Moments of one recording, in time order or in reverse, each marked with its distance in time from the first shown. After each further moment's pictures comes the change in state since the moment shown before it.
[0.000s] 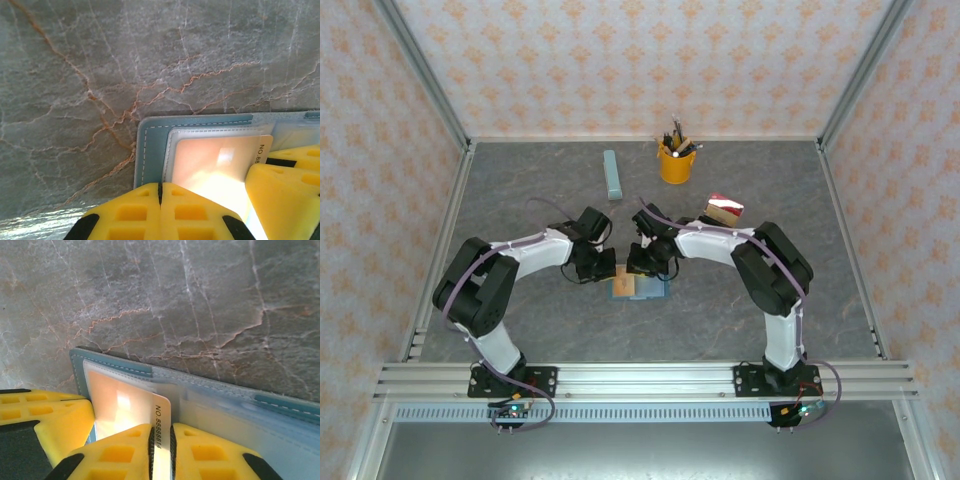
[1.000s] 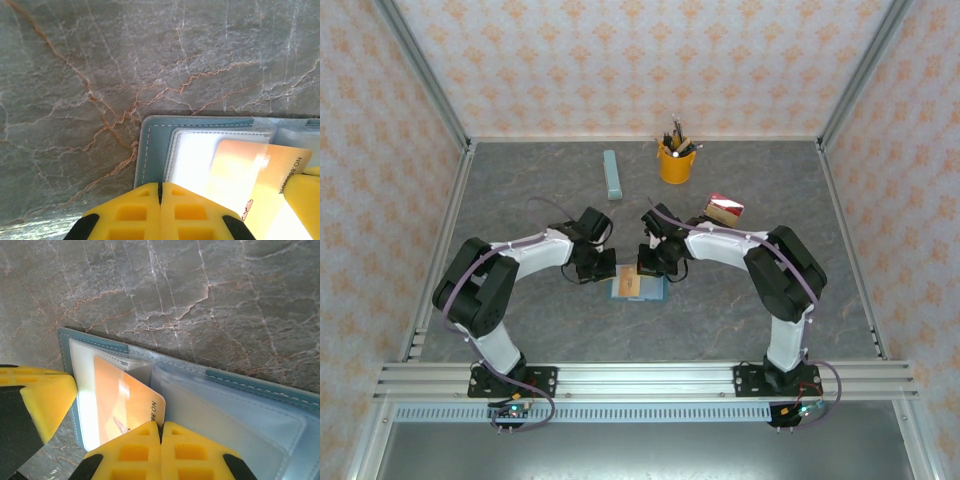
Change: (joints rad) left arm -0.005 -0.014 0.000 -0.006 -0.019 0.014; right arm -0.026 -0.082 -0.068 -0.026 0.016 -0.049
